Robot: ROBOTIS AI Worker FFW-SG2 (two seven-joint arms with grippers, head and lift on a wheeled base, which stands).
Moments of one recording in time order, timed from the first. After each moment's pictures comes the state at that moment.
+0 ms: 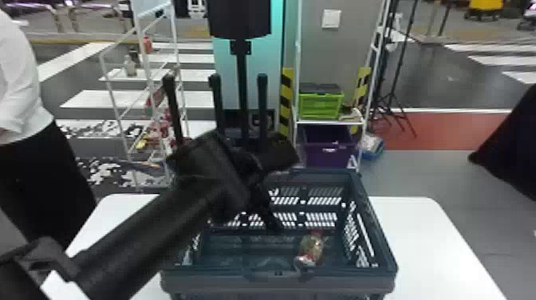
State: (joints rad) left arm -0.86 0.13 -0.79 -1.11 -0.23 0.81 -0.84; right arm 0.95 -0.15 -0.01 -2.03 -0.19 -0.45 0.06
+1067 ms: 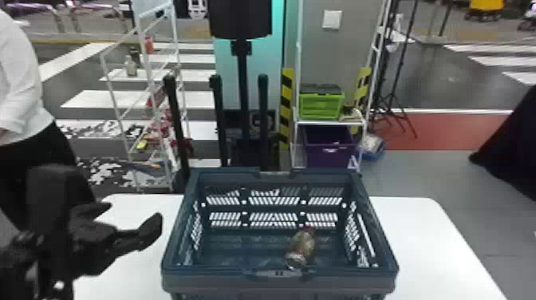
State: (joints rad) left arm 0.20 0.20 0.16 -2.40 0.07 0.98 -0.22; right arm 0.94 -0.19 0.00 -2.06 -0.20 -0.42 0.06
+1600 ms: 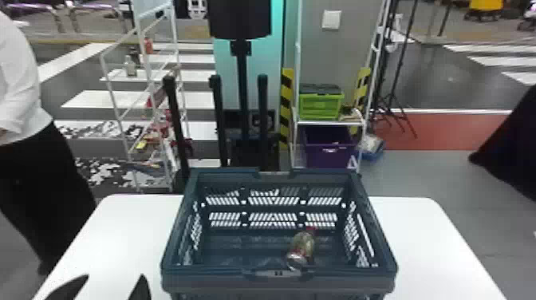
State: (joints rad) left arm 0.67 0.03 0.16 -2.29 0.12 0.25 -0.09; right arm 0.93 -0.21 0.01 -2.06 -0.20 -0.39 0.06
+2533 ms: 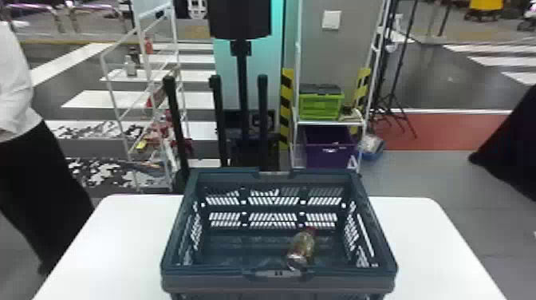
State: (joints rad) left arm 0.81 0.06 -0.08 -2.03 0.01 -0.30 0.15; right arm 0.92 -0.21 0.02 -2.06 -0.20 -0.40 0.06
